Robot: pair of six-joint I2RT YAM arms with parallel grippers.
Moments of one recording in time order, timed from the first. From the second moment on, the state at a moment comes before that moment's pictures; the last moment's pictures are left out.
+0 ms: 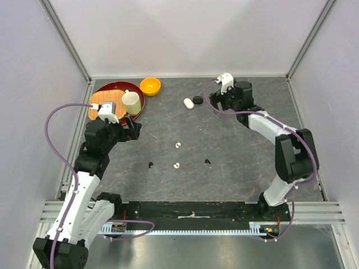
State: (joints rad) left arm -0.15 0.76 0.72 -0.28 0.11 -0.25; right arm 0.27 1.67 1.11 0.18 -0.19 -0.26
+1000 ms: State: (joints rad) left arm -0.15 0.77 0.72 -0.31 0.08 -0.25; right arm 0.46 2.26 1.83 -0.21 -0.12 -0.12
